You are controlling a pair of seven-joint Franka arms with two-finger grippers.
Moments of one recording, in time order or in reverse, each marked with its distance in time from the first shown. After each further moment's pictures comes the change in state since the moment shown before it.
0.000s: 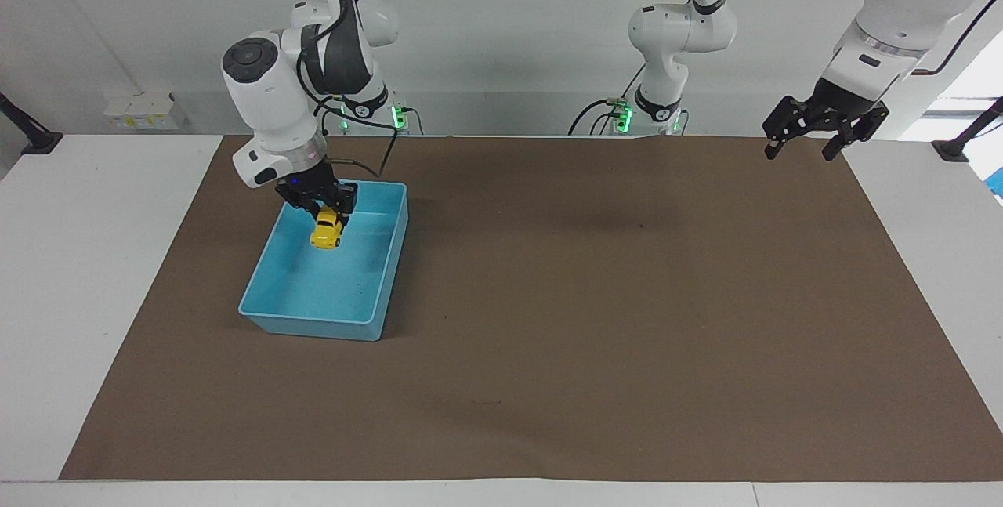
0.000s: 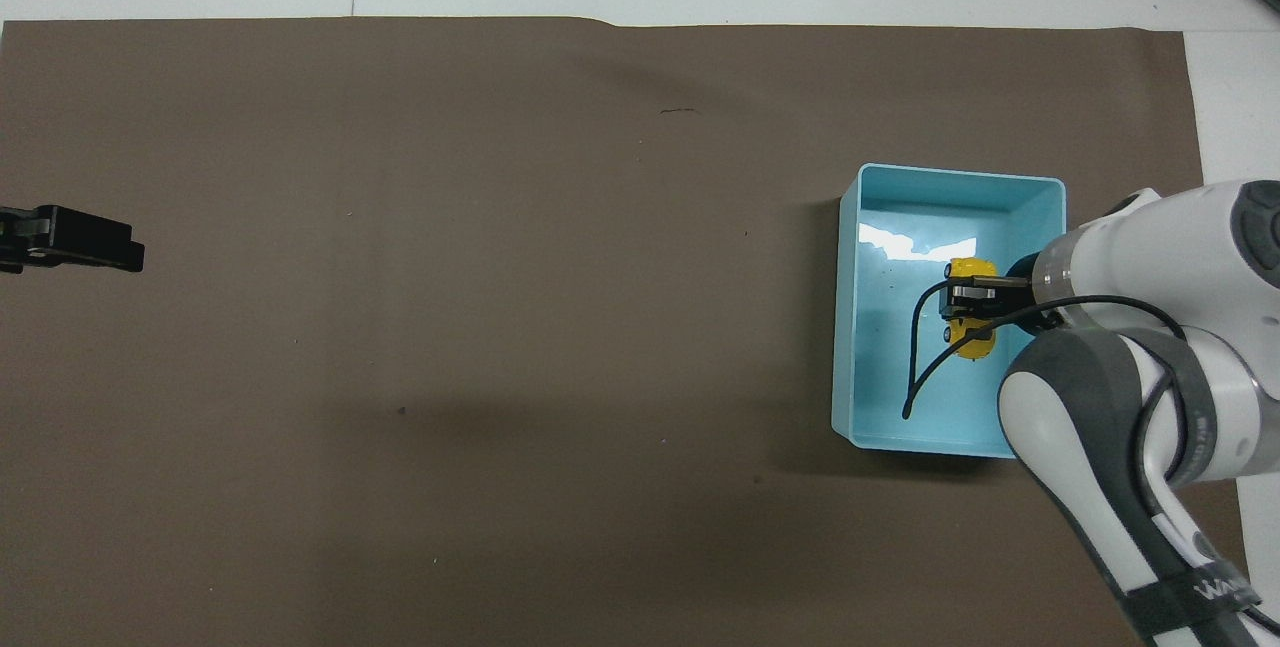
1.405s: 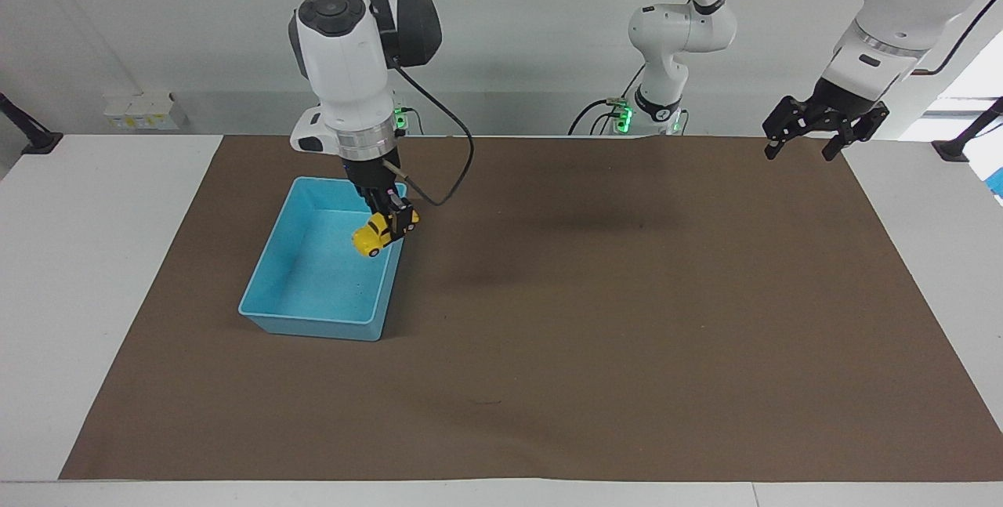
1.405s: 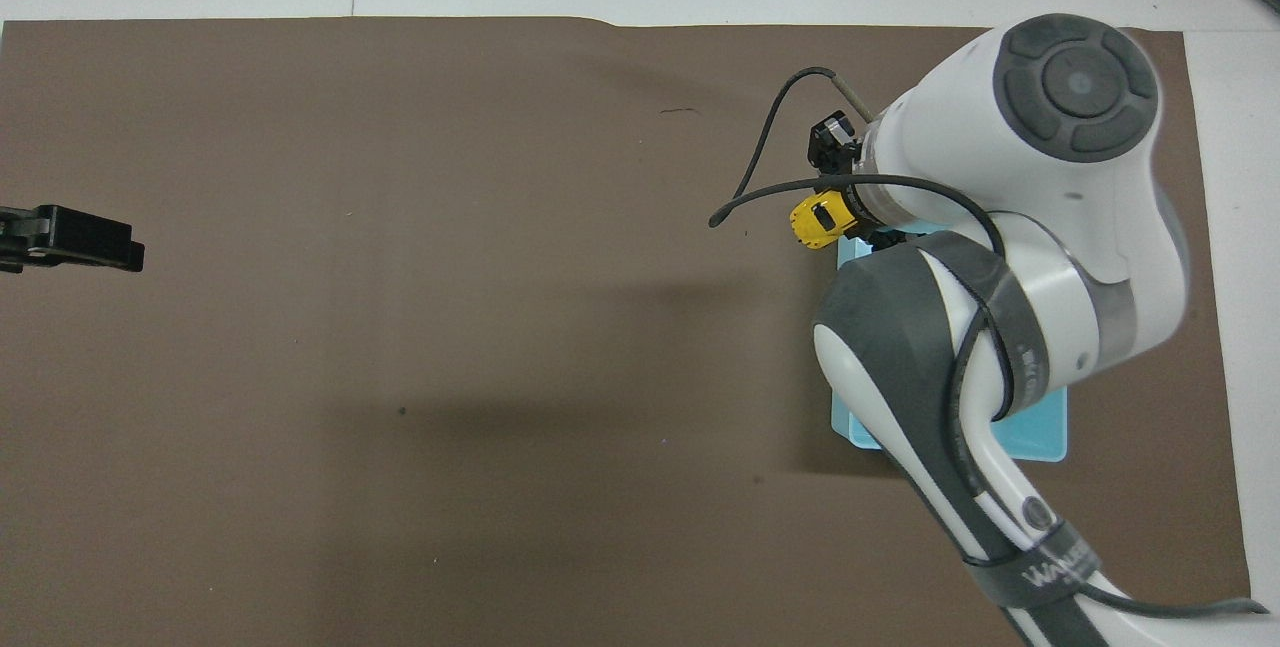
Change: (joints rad) left arm 0.000 0.000 0.000 0.000 0.000 0.000 0.000; right arm 0.202 0.218 0.003 0.552 -0.075 -0.256 0.881
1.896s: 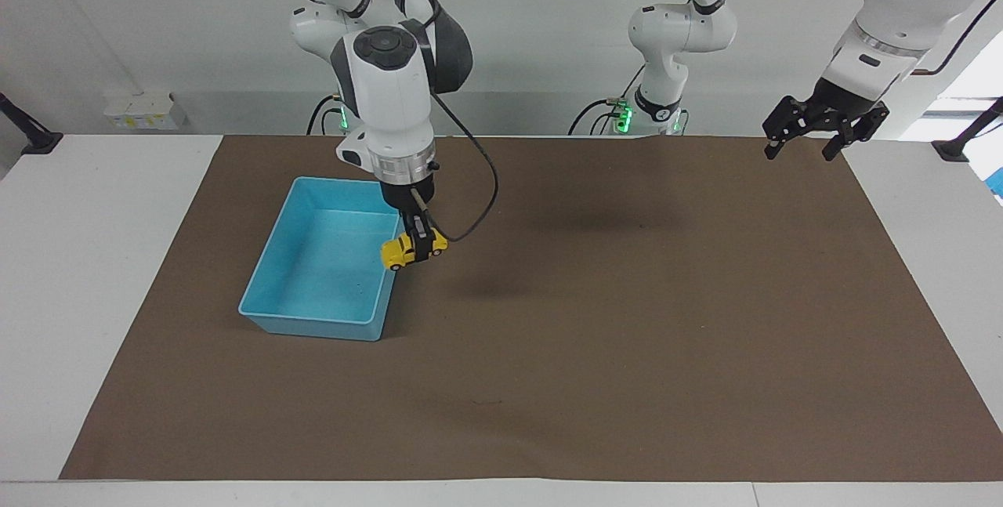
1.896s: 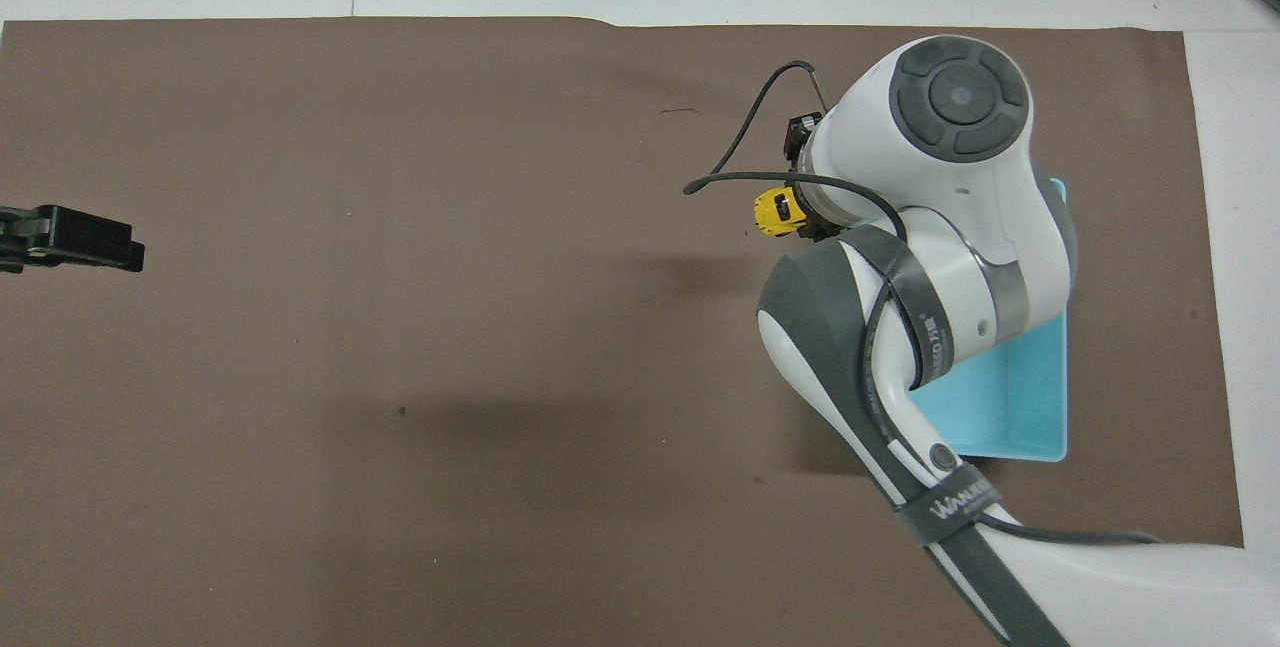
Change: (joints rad) left arm 0.000 0.000 0.000 0.000 0.000 0.000 0.000; right arm 0.086 0.064 0.000 0.000 -0.048 0.094 0.454
